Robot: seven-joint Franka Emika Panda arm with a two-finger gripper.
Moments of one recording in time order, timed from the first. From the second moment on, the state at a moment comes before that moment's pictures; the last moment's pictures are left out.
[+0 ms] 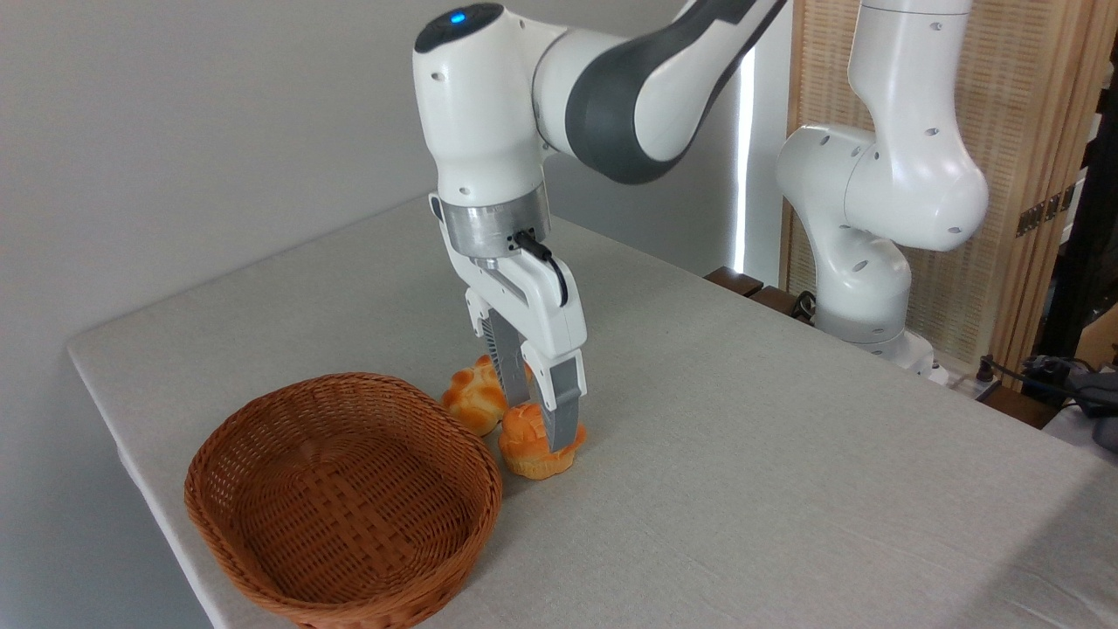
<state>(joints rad) -0.04 -0.18 -0.05 -2.24 0.00 2.06 0.84</state>
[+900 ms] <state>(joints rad) -0.05 -0.14 -0.06 -2.25 -0.04 2.07 0.85</state>
